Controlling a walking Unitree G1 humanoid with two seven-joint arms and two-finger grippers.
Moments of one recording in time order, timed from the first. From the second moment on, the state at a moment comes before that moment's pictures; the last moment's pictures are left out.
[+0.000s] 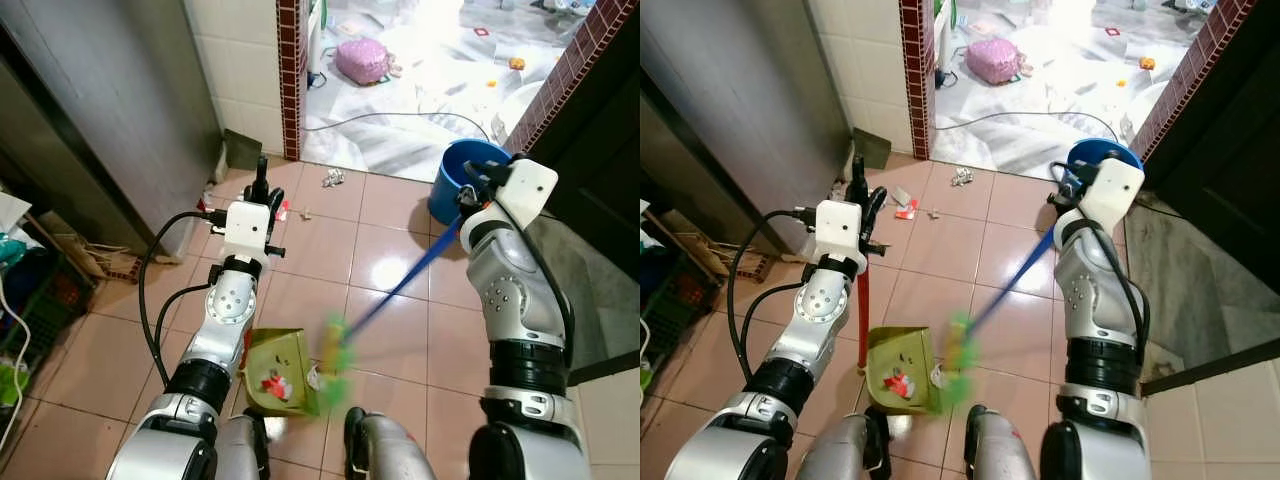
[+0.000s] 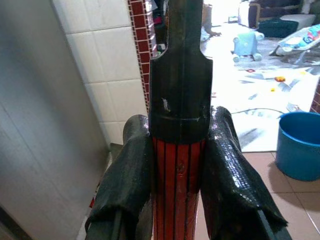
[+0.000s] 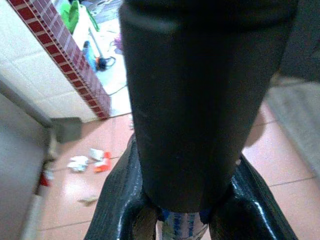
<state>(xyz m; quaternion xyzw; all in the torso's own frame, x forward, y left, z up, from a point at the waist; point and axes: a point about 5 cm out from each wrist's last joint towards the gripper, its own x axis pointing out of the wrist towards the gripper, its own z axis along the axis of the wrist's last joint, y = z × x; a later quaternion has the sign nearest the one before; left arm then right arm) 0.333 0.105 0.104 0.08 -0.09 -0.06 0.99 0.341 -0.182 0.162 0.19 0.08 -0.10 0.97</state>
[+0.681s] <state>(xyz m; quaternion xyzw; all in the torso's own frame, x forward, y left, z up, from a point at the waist) 0.341 0.110 0.103 0.03 -0.07 -0.06 0.99 0.350 -0.166 0.181 0.20 0.07 -0.03 0.98</state>
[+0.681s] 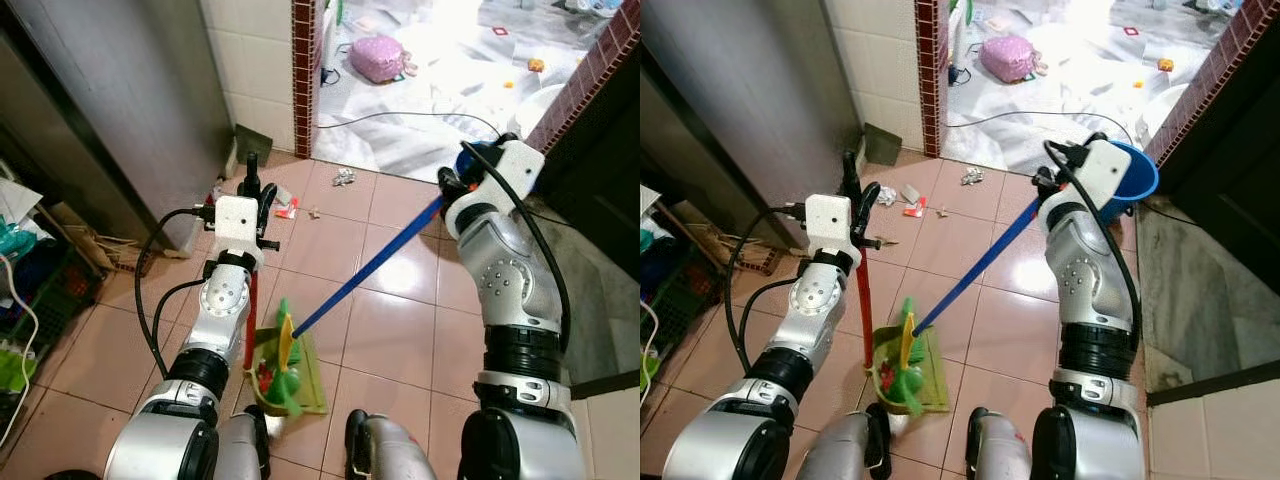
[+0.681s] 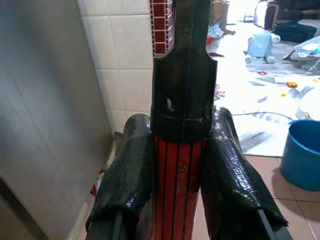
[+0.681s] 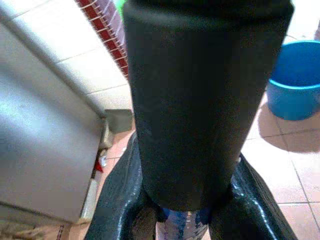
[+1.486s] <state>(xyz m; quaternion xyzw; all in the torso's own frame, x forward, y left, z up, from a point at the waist) 0.341 0.097 0.106 0.01 -0.08 -0.09 0.99 0.351 -0.156 0.196 0.05 0.01 0.03 1.00</state>
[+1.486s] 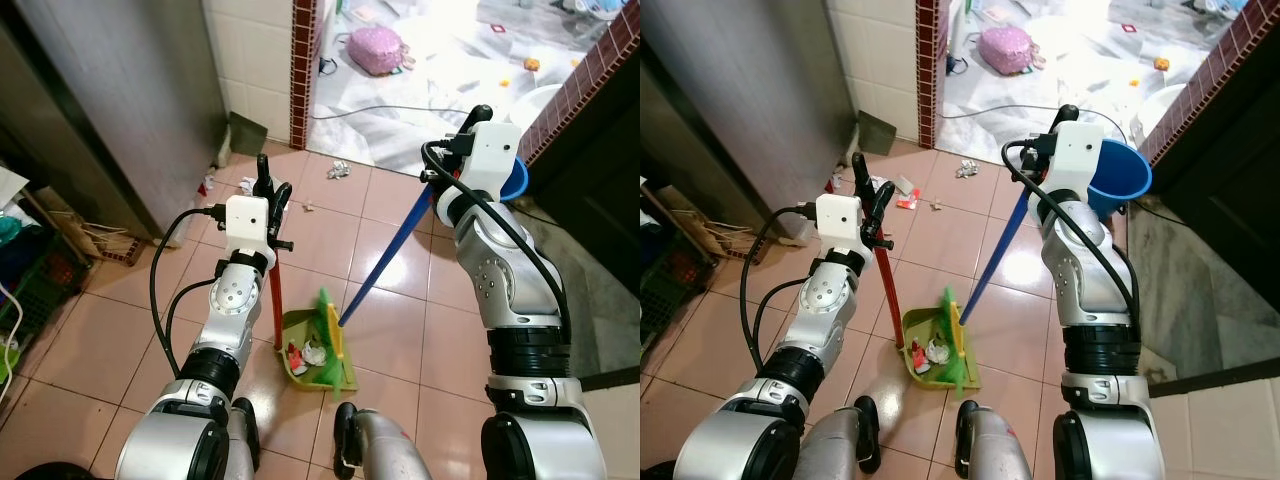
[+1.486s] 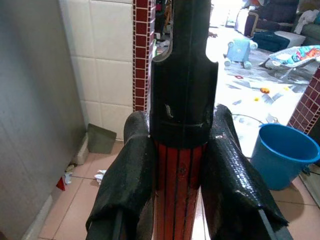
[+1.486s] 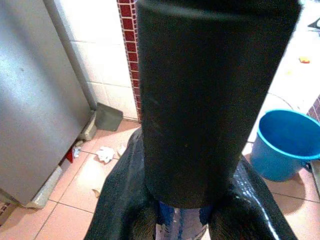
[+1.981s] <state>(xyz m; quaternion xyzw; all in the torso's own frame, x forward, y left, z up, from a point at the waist) 0.331 0.092 0.107 -0.02 -0.08 -0.11 0.99 0.347 -0.159 0.198 0.02 -0.03 0.02 1.00</state>
